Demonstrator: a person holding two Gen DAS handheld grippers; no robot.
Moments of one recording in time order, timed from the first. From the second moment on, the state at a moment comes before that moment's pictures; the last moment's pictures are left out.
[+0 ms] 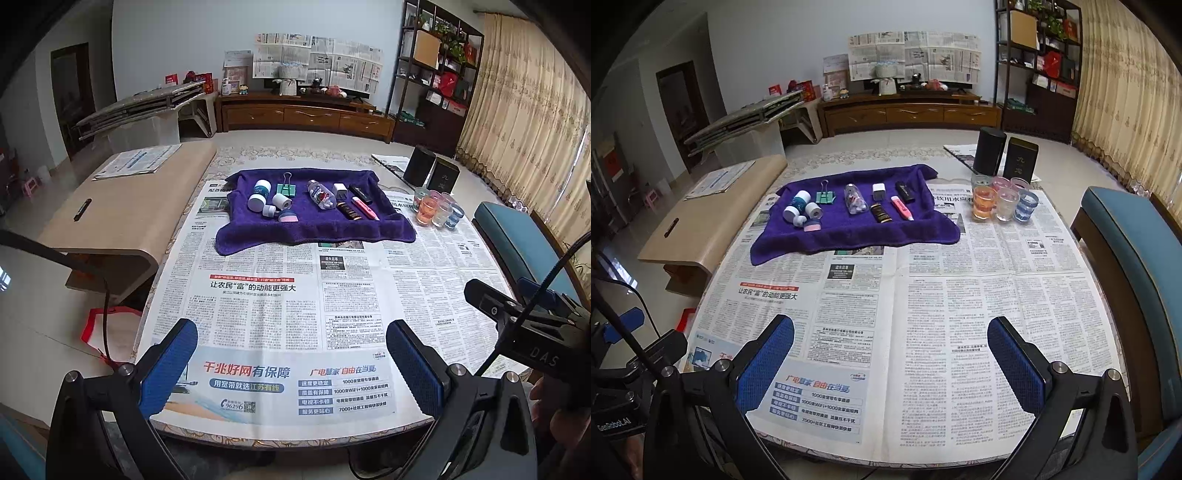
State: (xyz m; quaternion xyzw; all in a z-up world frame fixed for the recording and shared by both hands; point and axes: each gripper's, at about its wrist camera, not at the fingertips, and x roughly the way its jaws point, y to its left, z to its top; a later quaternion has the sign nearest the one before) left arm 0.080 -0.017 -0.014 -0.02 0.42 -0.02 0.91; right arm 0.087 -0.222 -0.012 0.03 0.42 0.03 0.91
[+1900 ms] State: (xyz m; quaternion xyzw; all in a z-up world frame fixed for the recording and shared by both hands) left arm 0.033 0.004 0.004 -0.03 0.41 -0.01 0.91; right arm 0.028 -0.205 0.009 0.01 0.42 0.01 0.91
